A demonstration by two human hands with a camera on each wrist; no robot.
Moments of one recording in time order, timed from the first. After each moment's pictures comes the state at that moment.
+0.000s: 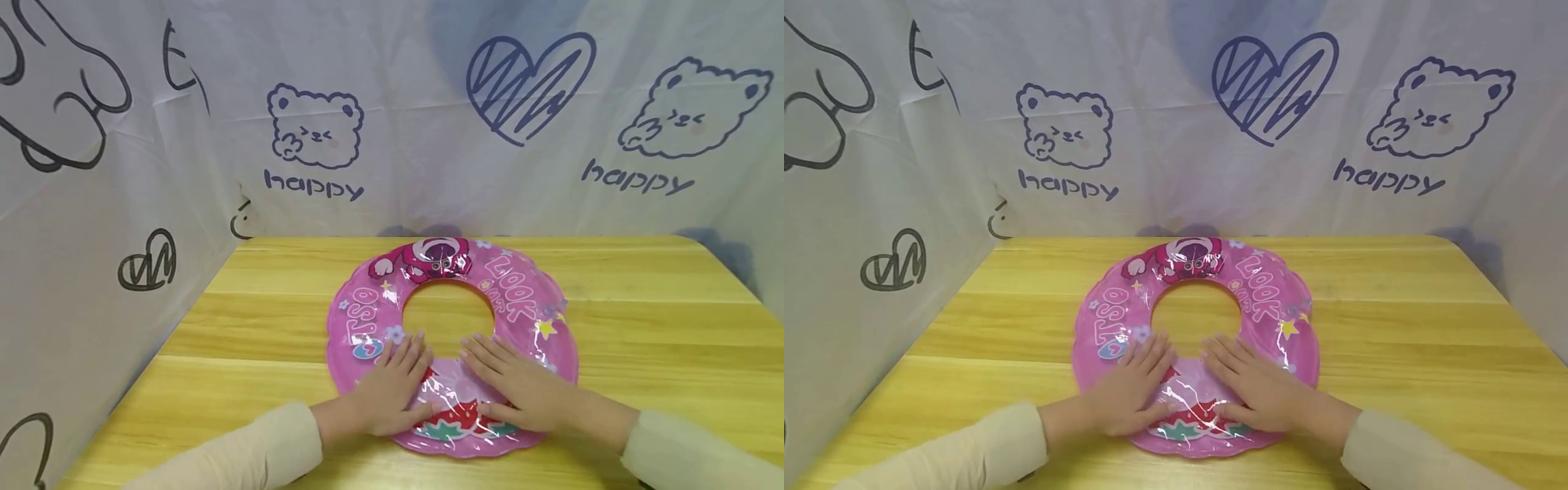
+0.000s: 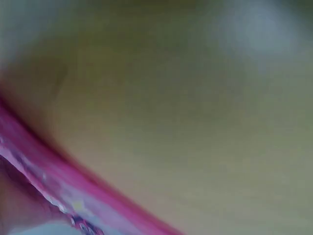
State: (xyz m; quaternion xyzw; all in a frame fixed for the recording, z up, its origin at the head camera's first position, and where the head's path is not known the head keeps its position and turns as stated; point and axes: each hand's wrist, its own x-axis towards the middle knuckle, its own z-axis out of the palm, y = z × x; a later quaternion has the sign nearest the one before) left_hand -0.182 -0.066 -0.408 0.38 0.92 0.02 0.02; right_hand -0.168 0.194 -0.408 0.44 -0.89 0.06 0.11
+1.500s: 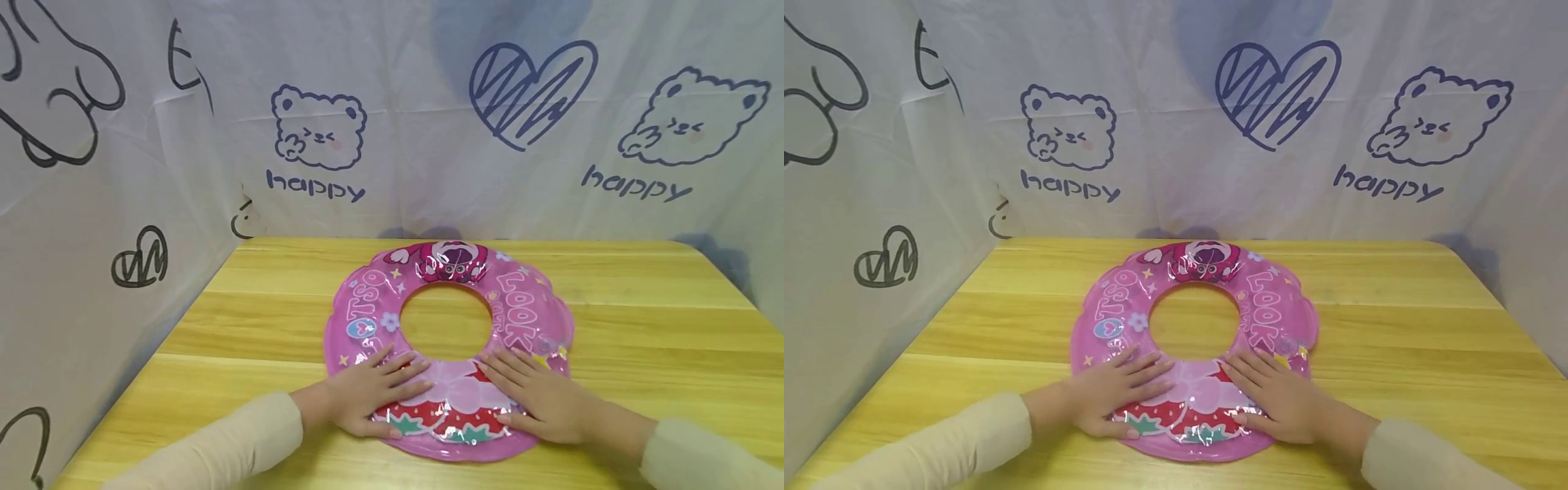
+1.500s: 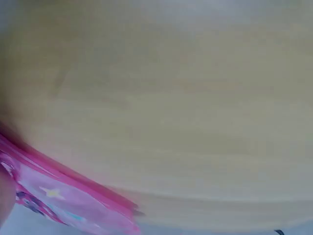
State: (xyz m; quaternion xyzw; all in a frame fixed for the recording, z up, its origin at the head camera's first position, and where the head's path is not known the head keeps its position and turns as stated) left_hand -0.207 -0.114 -0.418 0.58 0.81 -0.09 -0.01; right_hand -0.165 0.222 -0.427 0.45 -0.88 0.01 0.15
